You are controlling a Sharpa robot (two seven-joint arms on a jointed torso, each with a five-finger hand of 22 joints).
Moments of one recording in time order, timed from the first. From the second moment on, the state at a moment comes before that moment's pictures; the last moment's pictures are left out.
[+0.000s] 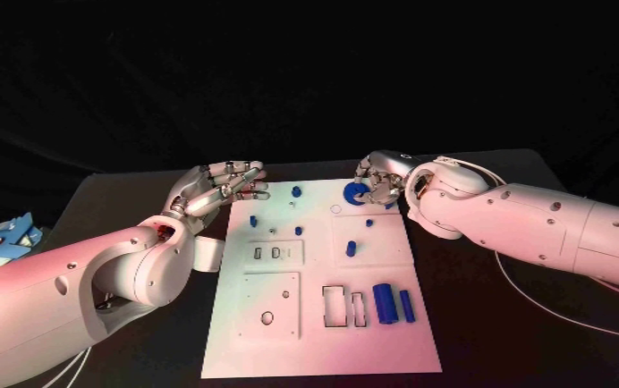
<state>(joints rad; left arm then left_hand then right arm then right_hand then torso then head) 1.13 -0.94 0.02 1.68 -0.06 -0.37 0.48 1.39 -0.15 0.47 0.15 0.06 0.83 0.21 0.21 0.16 0.96 0.20 0.07 0.07 0.95 0.15 0.31 0.23 0.17 0.84 0.24 0.47 0.21 1.32 -0.71 -0.11 1.32 -1.41 -0.29 -0.19 1.31 -0.16 0.47 0.13 0.16 0.83 0.16 0.39 0.53 1.24 0.04 1.26 1.15 1.47 -0.01 1.53 1.31 0.09 1.37 0.09 1.32 1.26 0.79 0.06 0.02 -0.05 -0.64</state>
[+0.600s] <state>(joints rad) 1.13 -0.94 0.02 1.68 -0.06 -0.37 0.48 1.39 -0.15 0.47 0.15 0.06 0.83 0.21 0.21 0.16 0.96 0.20 0.07 0.07 0.94 0.15 0.31 0.23 0.17 0.83 0.25 0.47 0.22 1.31 -0.70 -0.12 1.44 -1.52 -0.43 -0.20 1.28 -0.17 0.49 0.14 0.16 0.84 0.16 0.39 0.53 1.27 0.04 1.28 1.18 1.47 -0.02 1.53 1.31 0.08 1.38 0.08 1.34 1.29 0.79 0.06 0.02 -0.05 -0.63</state>
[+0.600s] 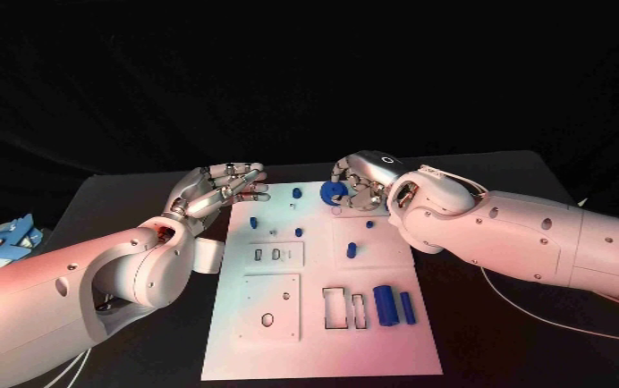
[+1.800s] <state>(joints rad) 1.13 -0.94 0.02 1.67 -0.06 -0.37 0.48 1.39 -0.15 0.48 0.14 0.06 0.83 0.21 0.21 0.16 0.95 0.20 0.07 0.07 0.94 0.15 0.31 0.23 0.17 0.83 0.24 0.47 0.22 1.27 -0.47 -0.13 1.28 -1.57 -0.47 -0.20 1.27 -0.19 0.50 0.14 0.17 0.84 0.16 0.40 0.54 1.27 0.04 1.28 1.17 1.47 -0.02 1.53 1.31 0.08 1.38 0.08 1.34 1.29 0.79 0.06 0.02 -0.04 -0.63</state>
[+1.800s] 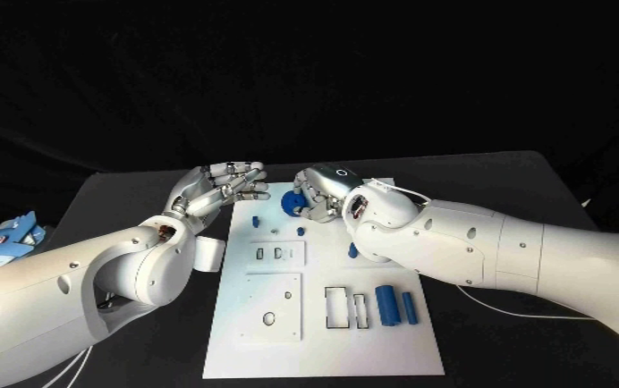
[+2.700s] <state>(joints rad) 1.13 -0.94 0.02 1.67 -0.06 -0.37 0.48 1.39 -0.15 0.48 0.14 0.06 0.83 0.21 0.21 0.16 0.95 0.20 0.07 0.07 0.94 0.15 0.31 0.23 0.17 0.83 0.24 0.47 0.22 1.26 -0.44 -0.13 1.24 -1.58 -0.44 -0.20 1.12 -0.19 0.49 0.22 0.32 0.76 0.17 0.28 0.51 1.22 0.09 1.25 1.14 1.47 0.01 1.53 1.31 0.08 1.37 0.12 1.33 1.29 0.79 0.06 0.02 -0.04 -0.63</state>
